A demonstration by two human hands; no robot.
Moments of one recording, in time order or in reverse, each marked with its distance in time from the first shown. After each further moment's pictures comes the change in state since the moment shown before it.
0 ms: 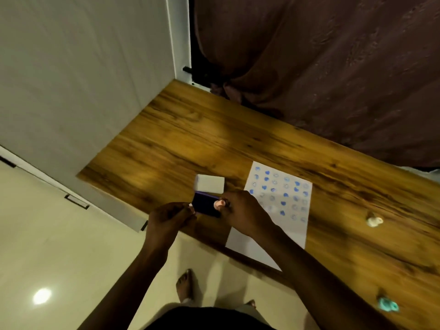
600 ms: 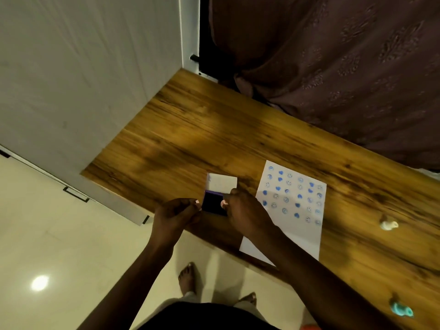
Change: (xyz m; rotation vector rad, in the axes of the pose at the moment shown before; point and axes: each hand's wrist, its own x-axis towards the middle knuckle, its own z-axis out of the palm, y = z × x) left_hand 0.031 -0.007 -0.028 -0.003 -0.062 -0.031; right_hand 0.029 -0.020 0.032 -0.289 -0.091 0.061
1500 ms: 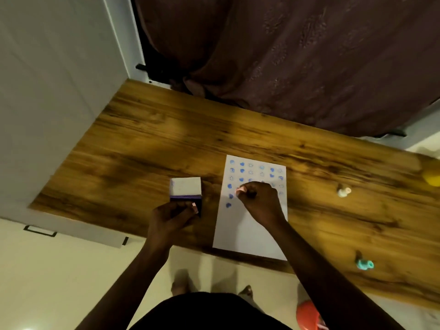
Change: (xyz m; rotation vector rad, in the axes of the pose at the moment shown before) left_hand 0.000 0.013 0.063 -0.022 -0.186 -0.049; right_hand -0.057 0.089 -0.030 0.487 0.368 0.487
